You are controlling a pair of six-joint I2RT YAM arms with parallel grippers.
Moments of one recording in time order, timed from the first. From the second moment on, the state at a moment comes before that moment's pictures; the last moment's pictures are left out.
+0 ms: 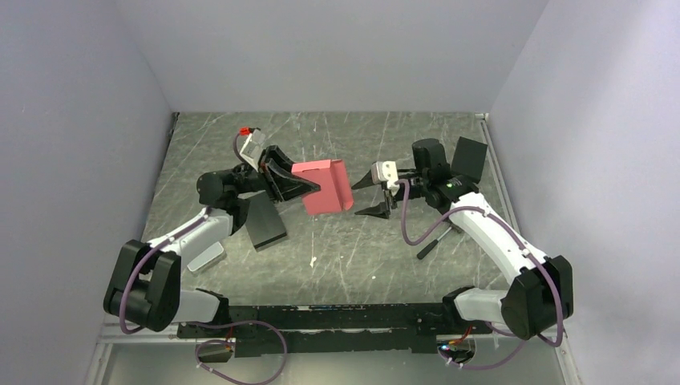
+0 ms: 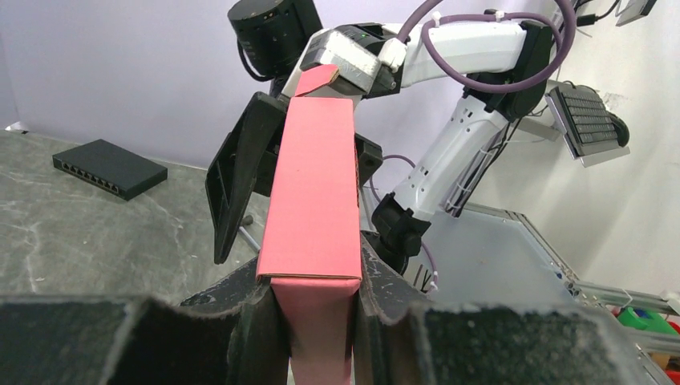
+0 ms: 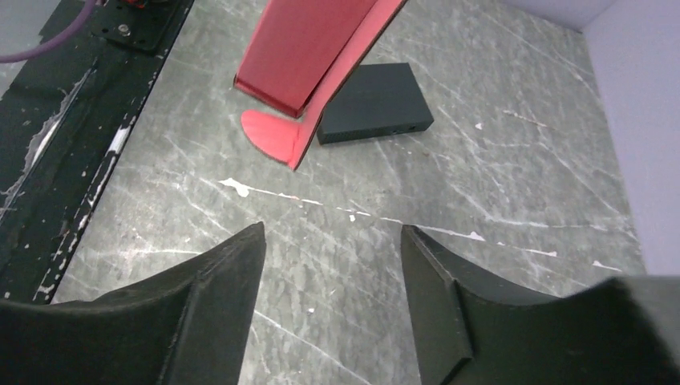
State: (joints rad) left arm -0.34 1.33 0.70 1.40 1.13 -0.99; right arm 0.40 1.26 0.99 -0.37 -1.15 -0.90
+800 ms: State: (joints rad) left arm -0.34 1.36 0.72 1.35 1.08 -1.01; right arm 0.44 1.25 1.08 -0.36 -1.13 -0.76
